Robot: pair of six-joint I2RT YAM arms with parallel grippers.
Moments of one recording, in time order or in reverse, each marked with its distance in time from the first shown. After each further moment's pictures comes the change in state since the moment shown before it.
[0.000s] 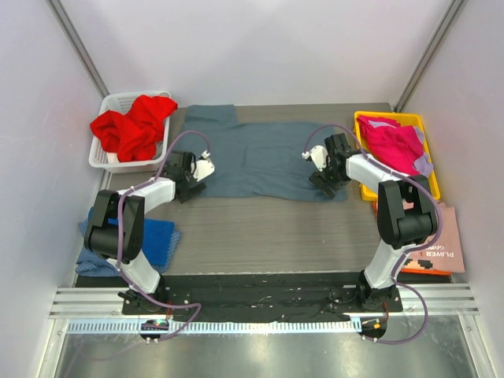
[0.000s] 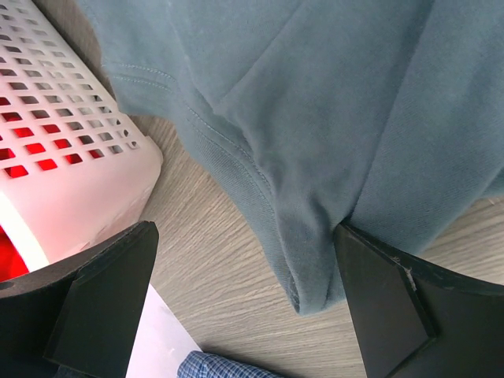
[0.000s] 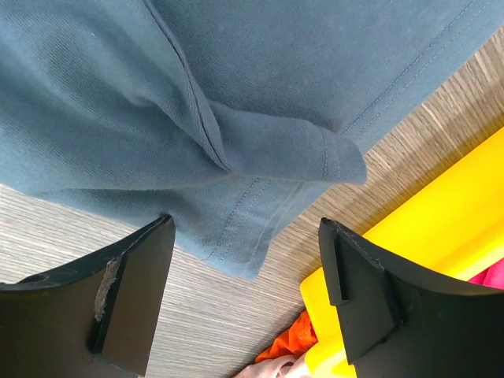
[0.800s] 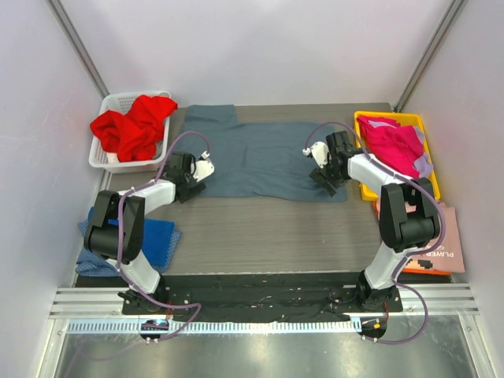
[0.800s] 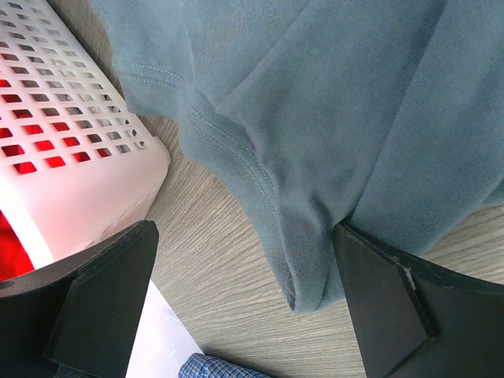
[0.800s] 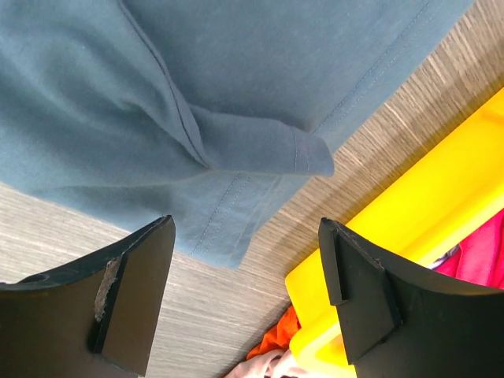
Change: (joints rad) left arm 0.000 -0.002 -0.031 0.064 -0.008 0.008; right arm 0.000 -0.036 0.003 0.013 0.012 -0.003
